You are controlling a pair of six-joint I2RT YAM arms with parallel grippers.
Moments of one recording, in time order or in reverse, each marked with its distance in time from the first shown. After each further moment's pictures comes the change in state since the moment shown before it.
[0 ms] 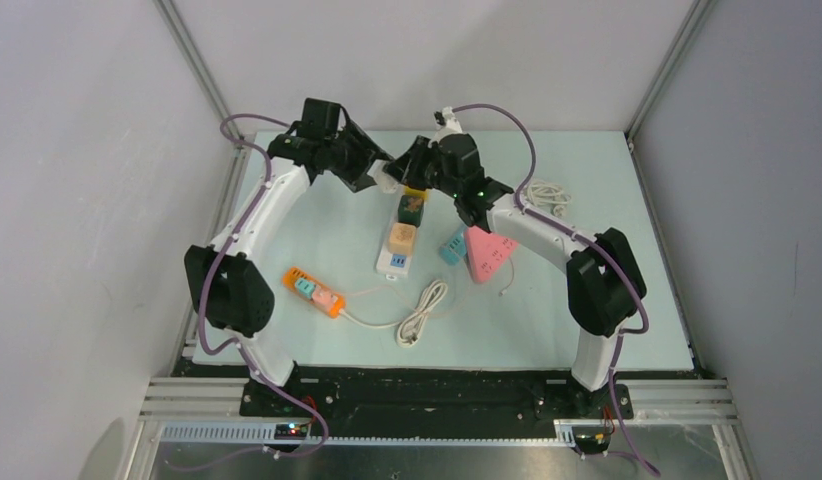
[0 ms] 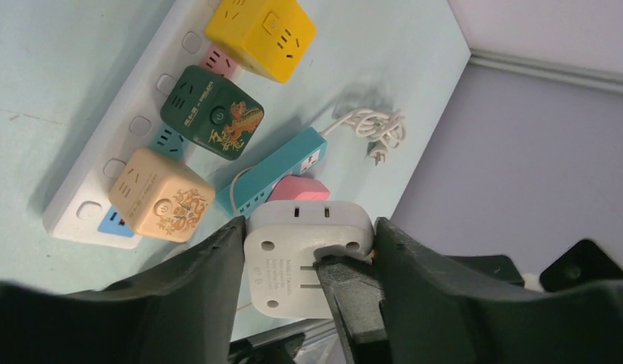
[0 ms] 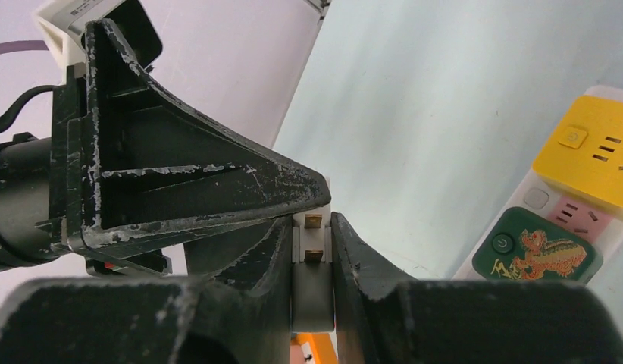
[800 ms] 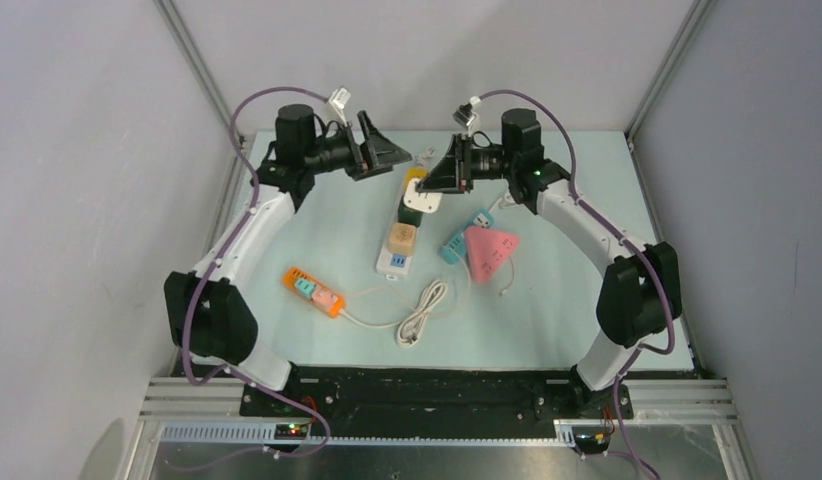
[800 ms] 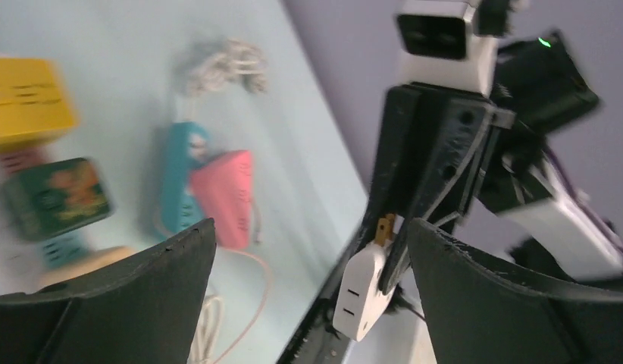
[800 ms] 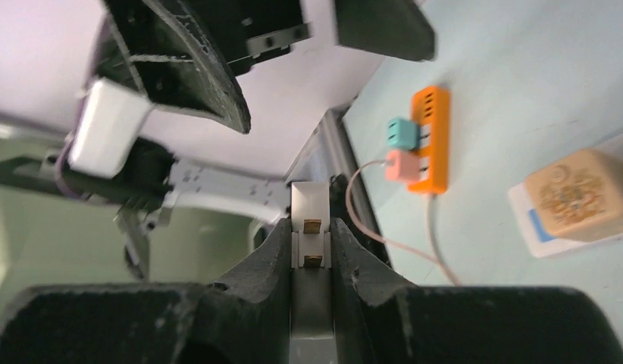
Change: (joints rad) left arm 0.048 -0.188 -0.252 0.460 0.483 0.425; right arm -0.246 -0.131 -0.006 -0.193 -0.896 0.013
